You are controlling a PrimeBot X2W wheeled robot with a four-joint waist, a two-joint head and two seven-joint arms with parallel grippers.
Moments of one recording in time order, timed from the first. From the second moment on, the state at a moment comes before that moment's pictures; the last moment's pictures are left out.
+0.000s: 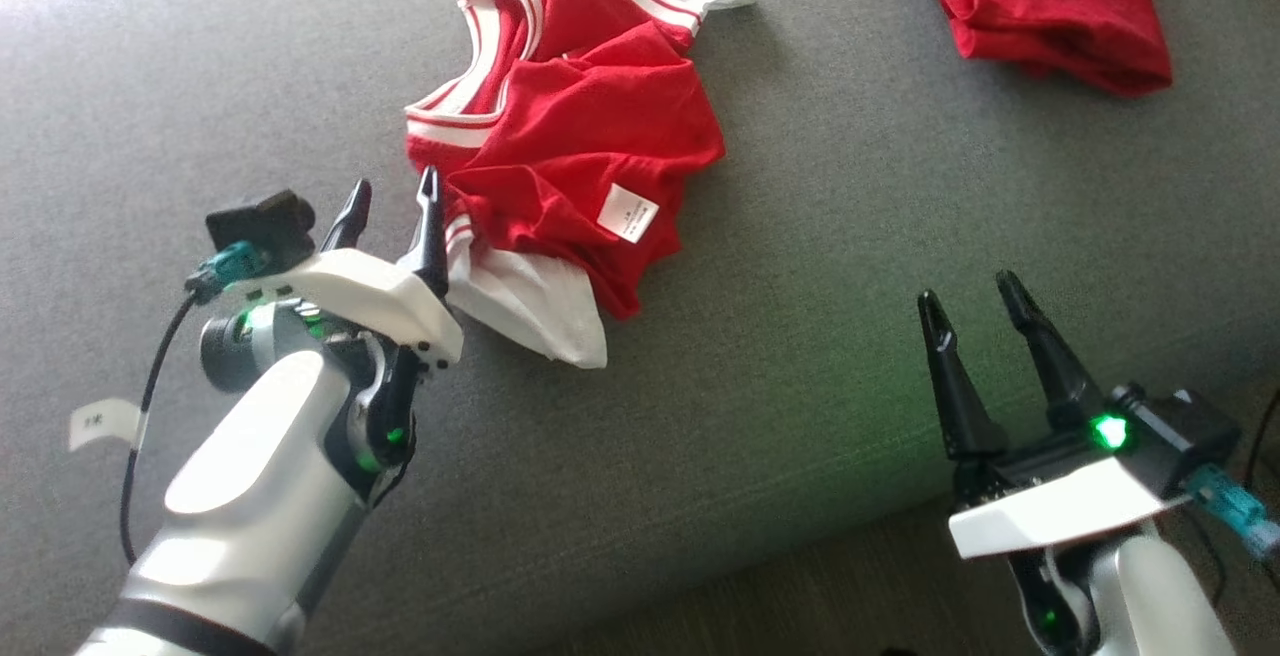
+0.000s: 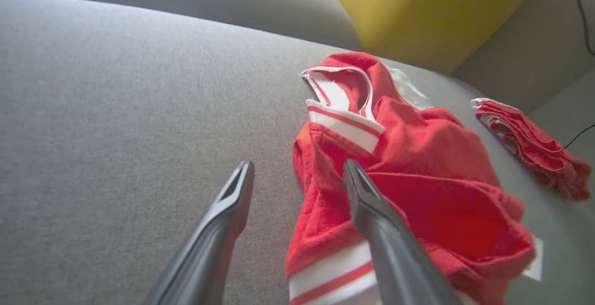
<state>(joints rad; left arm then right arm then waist) -0.58 0.26 -0.69 0.51 -0.91 0.21 -0.23 -0.04 -0.04 0.03 0.04 0.21 0.13 -0.25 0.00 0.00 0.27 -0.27</state>
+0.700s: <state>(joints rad) -0.70 0.21 -0.66 0.68 -1.02 0.07 -0.10 -0.07 -0.04 0.03 0.04 0.21 0.13 -0.25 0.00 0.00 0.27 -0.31</state>
